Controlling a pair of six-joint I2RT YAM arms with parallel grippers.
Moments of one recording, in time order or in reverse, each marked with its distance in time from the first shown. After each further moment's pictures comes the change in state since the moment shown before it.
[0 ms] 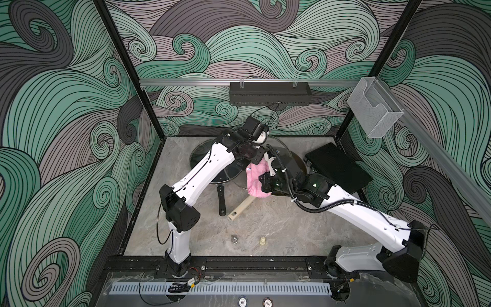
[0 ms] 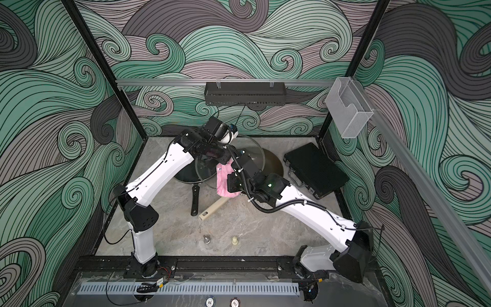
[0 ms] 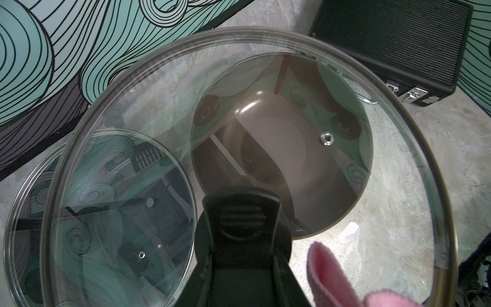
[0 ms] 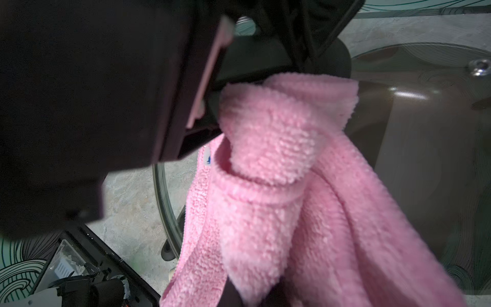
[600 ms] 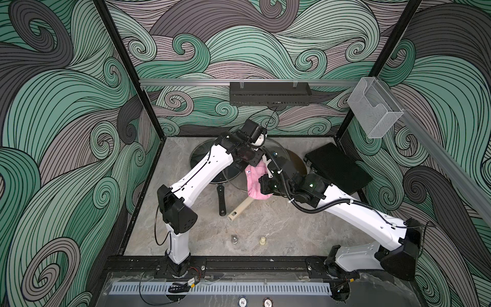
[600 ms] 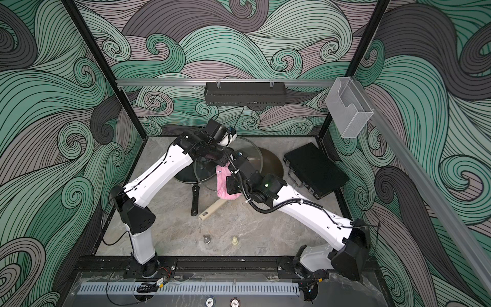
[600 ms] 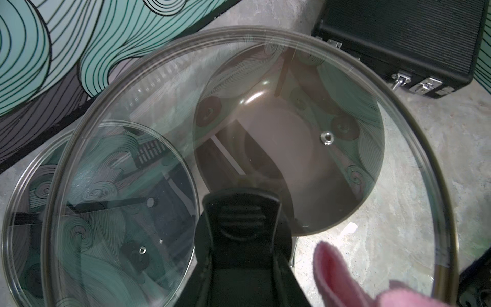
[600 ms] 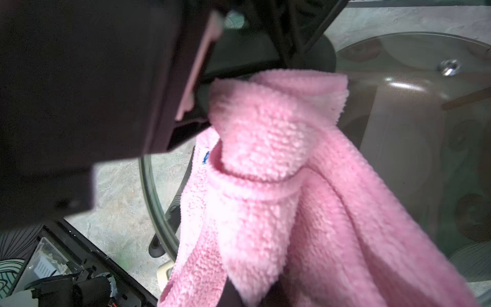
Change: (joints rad) left arm 0.004 -0.045 -0.111 0.040 0.006 0.028; right arm -0.005 -0.013 -0.014 -0.060 0.022 -0.013
